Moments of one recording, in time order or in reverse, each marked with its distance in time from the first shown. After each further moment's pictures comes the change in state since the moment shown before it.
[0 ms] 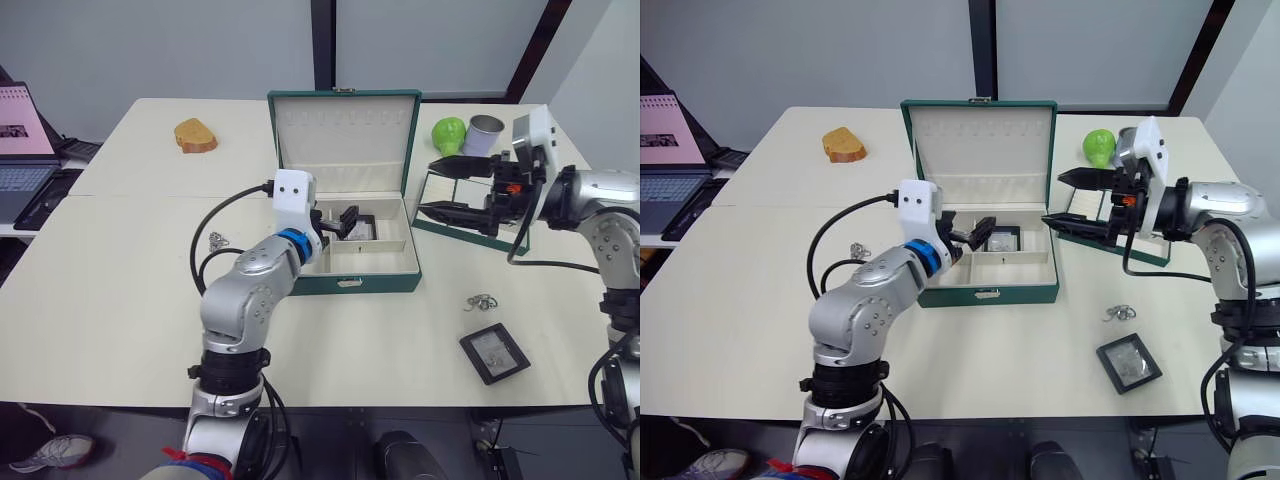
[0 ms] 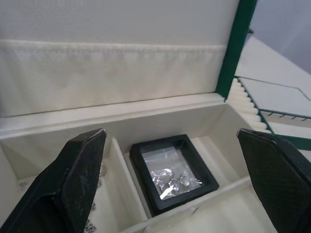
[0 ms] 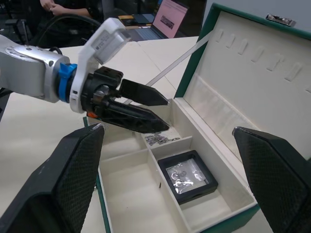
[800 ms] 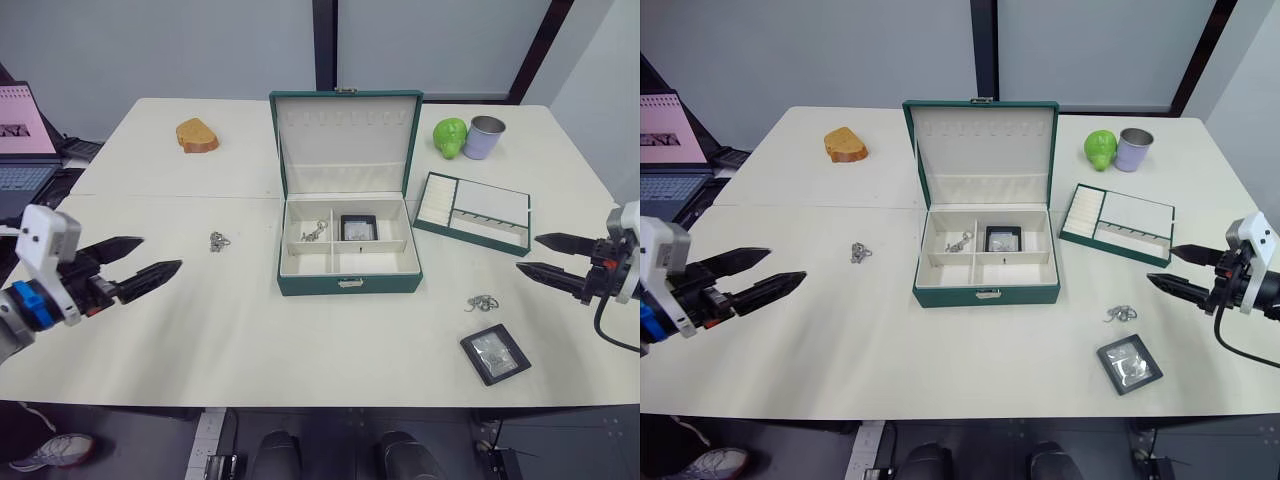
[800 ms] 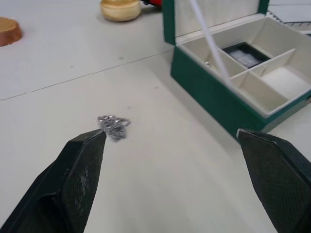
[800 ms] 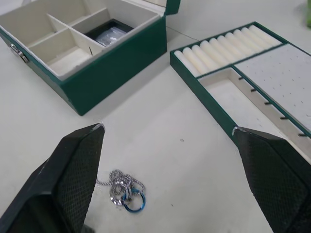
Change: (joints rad) left arm 0.601 0.780 0.593 0.170 -0.206 -0.260 -0.734; right arm 0.501 -0.183 -0.260 0.237 -0.076 -0.184 0.059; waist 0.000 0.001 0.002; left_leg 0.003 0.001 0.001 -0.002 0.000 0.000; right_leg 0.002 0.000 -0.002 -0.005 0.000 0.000
